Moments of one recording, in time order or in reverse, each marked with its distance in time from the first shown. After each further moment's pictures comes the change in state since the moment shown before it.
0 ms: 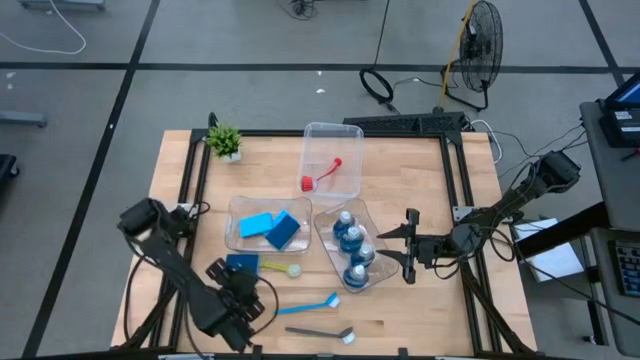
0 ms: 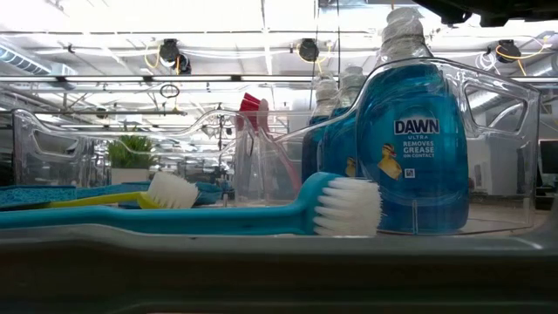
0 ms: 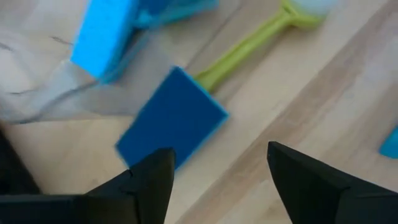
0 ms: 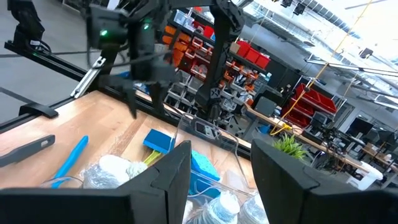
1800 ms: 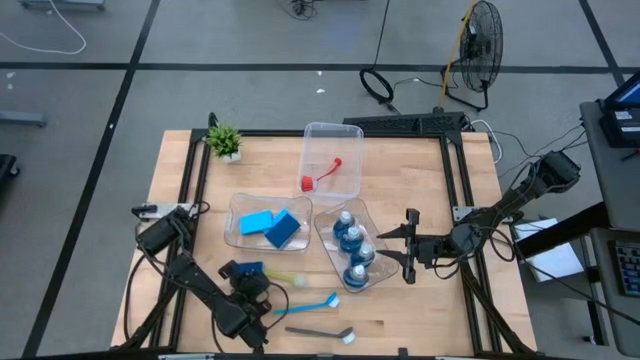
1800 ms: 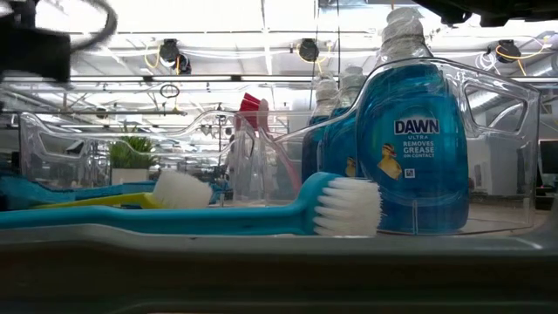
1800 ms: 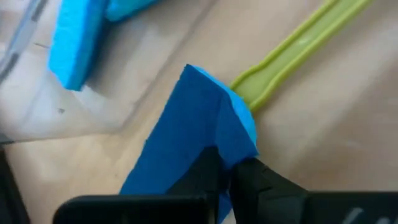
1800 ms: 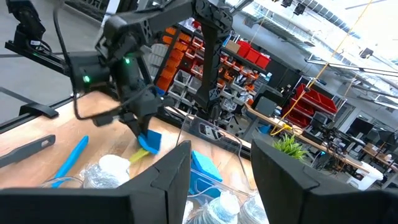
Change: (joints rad) left arm 0.036 0.208 -0.054 0.140 -0.046 0.090; right arm 0.000 0.000 0.000 0.000 -0.001 0.000
